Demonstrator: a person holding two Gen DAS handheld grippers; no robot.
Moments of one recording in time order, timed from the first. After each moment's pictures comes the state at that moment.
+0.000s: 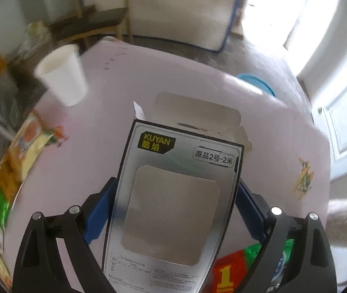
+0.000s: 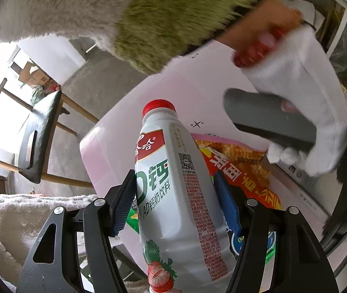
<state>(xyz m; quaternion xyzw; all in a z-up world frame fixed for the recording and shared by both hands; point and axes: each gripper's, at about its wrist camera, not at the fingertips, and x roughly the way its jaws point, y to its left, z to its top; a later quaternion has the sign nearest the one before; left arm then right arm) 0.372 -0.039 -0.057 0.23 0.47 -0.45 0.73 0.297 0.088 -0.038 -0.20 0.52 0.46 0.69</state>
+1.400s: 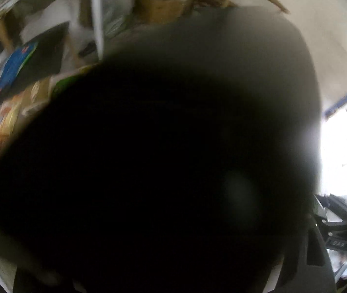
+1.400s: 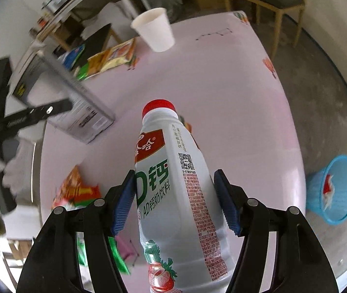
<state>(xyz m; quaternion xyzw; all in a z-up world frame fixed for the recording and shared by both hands) 0.406 0.049 -0.019 -0.03 0.58 -0.14 0.80 0.384 -0.189 -0.075 0.14 0.57 0.09 0.80</state>
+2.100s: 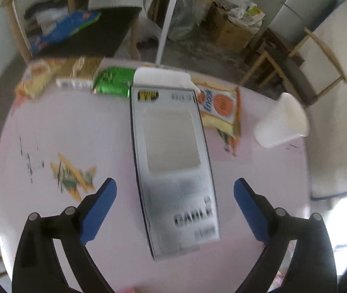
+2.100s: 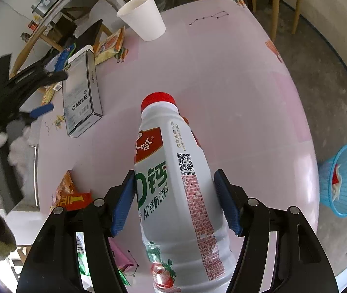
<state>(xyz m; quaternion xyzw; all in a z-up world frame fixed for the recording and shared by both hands) 0.452 0.068 -0.047 -0.13 0.54 0.02 0.83 0.398 -0.191 -0.093 0.16 0.59 0.09 0.79</state>
